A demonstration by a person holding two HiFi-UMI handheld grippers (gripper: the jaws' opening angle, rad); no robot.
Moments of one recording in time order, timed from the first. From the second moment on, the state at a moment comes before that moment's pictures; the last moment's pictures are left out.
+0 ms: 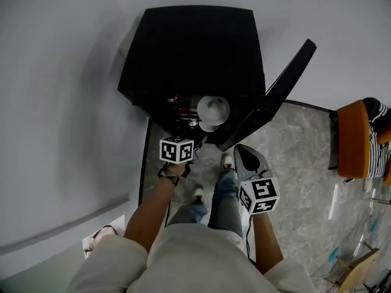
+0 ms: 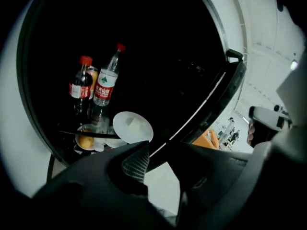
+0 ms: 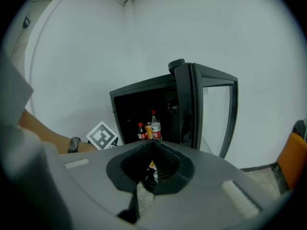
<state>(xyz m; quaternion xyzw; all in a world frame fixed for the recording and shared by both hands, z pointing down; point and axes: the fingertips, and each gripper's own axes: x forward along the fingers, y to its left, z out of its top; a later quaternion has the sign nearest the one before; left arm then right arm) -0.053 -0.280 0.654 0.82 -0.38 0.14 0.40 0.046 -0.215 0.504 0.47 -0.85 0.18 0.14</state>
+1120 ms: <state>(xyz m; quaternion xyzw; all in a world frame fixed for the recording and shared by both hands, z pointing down) -0.030 -0.349 0.767 0.66 -0.38 -0.12 0.64 0.054 -0.208 0.548 0.44 -0.85 0.22 0.18</state>
